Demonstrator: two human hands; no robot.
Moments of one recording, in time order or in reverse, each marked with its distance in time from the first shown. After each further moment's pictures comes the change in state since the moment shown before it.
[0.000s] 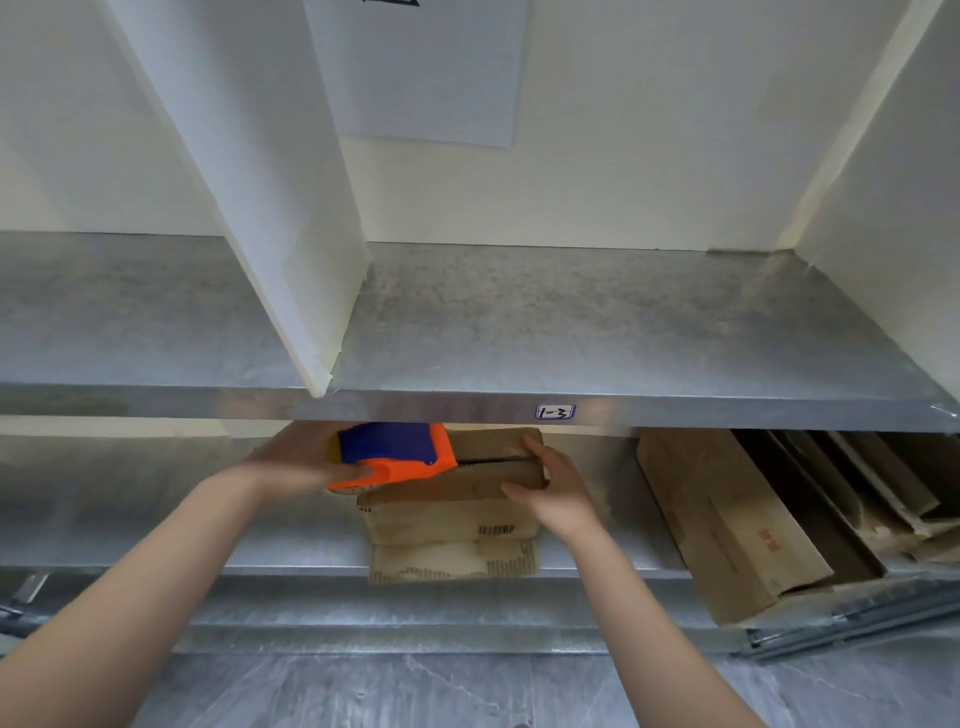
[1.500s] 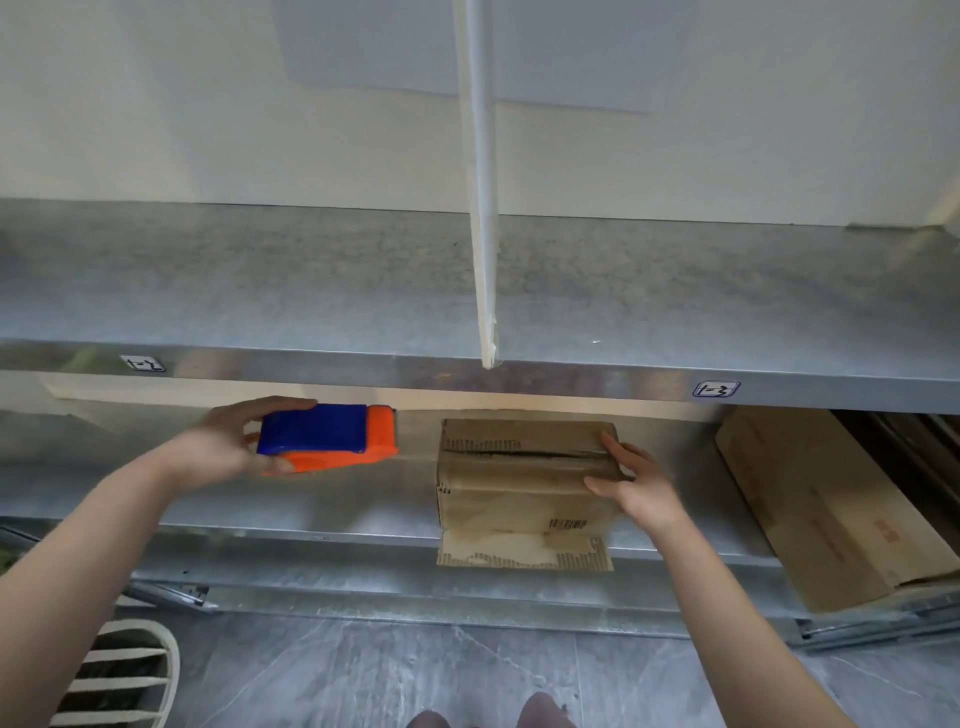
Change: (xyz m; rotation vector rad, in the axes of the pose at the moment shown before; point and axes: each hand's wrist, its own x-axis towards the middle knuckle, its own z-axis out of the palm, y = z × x) left_hand -0.081 -0.152 -0.090 -0.183 0.093 -0.136; right_hand -0.016 -0.013 0.026 0.014 0.005 0.102
